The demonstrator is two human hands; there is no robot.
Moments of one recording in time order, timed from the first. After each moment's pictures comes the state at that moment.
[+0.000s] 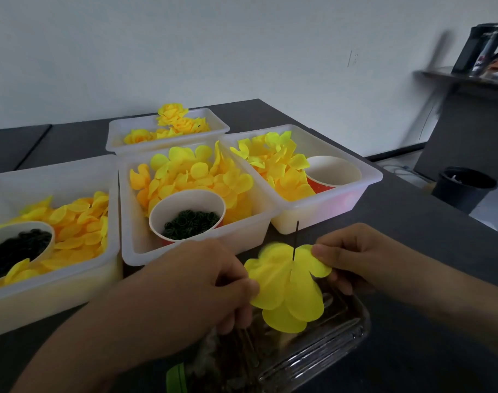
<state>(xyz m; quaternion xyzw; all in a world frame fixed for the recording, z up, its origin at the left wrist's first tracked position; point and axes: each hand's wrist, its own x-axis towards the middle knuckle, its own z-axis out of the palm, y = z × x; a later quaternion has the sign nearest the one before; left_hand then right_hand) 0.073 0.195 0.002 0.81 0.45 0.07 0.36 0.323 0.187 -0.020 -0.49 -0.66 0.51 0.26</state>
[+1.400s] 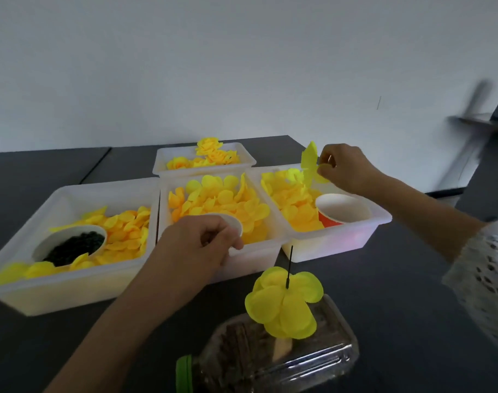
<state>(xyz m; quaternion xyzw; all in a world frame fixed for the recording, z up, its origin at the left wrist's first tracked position) 0.073 0.185 0.015 0.71 0.54 0.39 0.23 0.346 0.352 0.053 -0.60 -0.75 0.00 0.28</state>
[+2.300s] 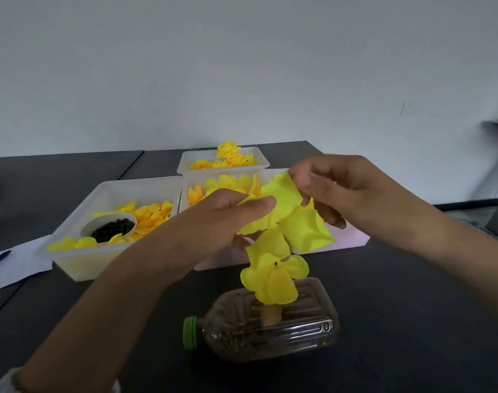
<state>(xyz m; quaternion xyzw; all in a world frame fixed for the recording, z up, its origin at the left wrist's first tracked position) 0.112 0.134 0.071 0.64 0.47 0.40 0.46 0.312 0.157 0.096 -0.33 -0.80 0.32 0.37</state>
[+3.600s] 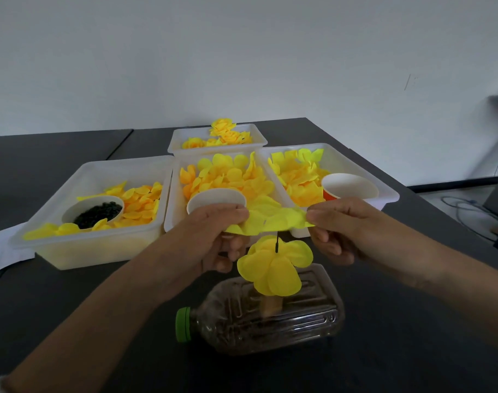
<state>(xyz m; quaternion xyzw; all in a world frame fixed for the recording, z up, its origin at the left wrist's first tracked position) 0.095 0.159 0.010 0.53 0.42 0.40 0.62 0.329 0.183 0.021 -0.37 -0.70 0.53 0.30</state>
